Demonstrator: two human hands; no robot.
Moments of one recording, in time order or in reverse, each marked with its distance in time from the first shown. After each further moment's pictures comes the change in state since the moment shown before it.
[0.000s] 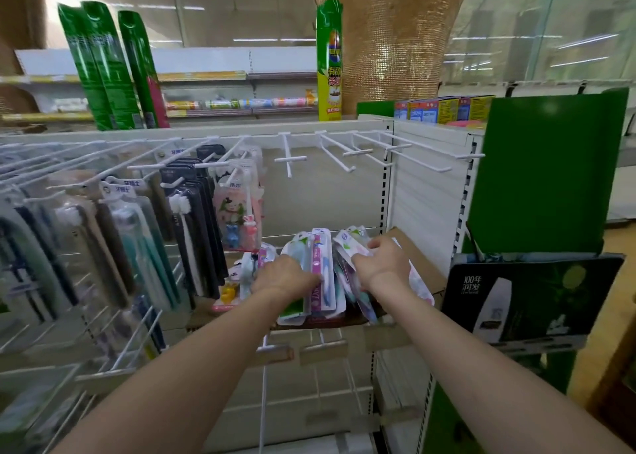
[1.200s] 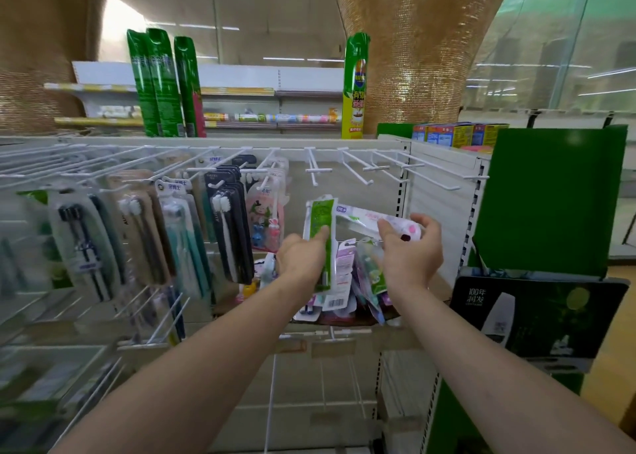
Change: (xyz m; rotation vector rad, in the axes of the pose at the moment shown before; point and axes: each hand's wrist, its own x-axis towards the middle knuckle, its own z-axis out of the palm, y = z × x) left_hand -0.057 0.021 -0.040 -0.937 0.211 -0.128; right_hand -0.037 -0.035 -0.031 0.679 0.389 -0.160
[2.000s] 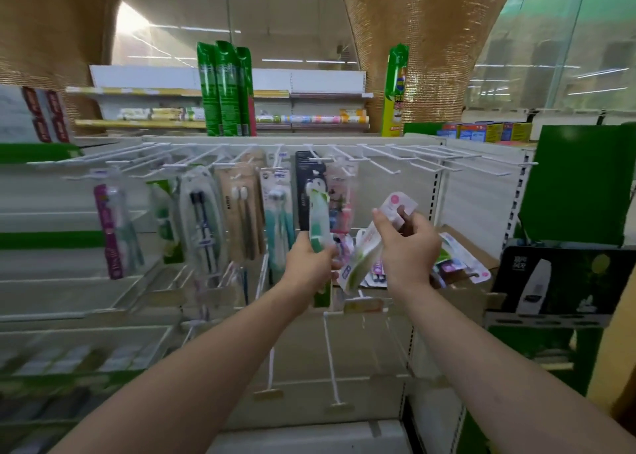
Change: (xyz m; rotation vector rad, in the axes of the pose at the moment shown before) left_hand -0.040 -0.054 -0.188 -0.130 -0.253 0.154; right_hand -0.184 -0.063 0.054 0.048 -0.120 -0.124
